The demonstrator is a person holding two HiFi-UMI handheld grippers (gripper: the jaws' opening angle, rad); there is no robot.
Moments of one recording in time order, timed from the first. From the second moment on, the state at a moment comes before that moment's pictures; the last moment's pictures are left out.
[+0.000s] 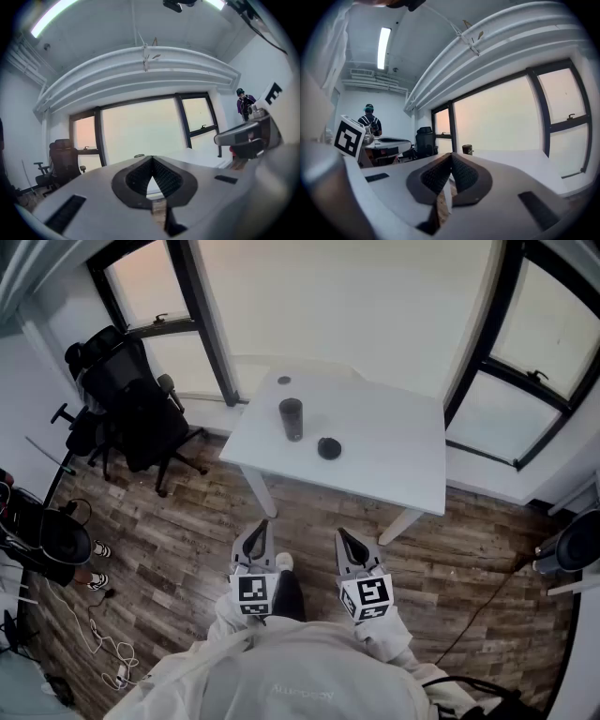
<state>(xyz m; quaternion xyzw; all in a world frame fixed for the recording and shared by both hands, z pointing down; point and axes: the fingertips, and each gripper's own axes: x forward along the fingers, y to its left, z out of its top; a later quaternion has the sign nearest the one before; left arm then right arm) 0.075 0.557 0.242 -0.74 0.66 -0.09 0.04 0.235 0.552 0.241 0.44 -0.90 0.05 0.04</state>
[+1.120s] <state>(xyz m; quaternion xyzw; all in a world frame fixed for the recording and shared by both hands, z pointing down) -0.073 0.125 0.300 -0.83 0.54 -0.14 0.00 0.115 0.128 0.281 0.53 -0.83 0.13 0.09</state>
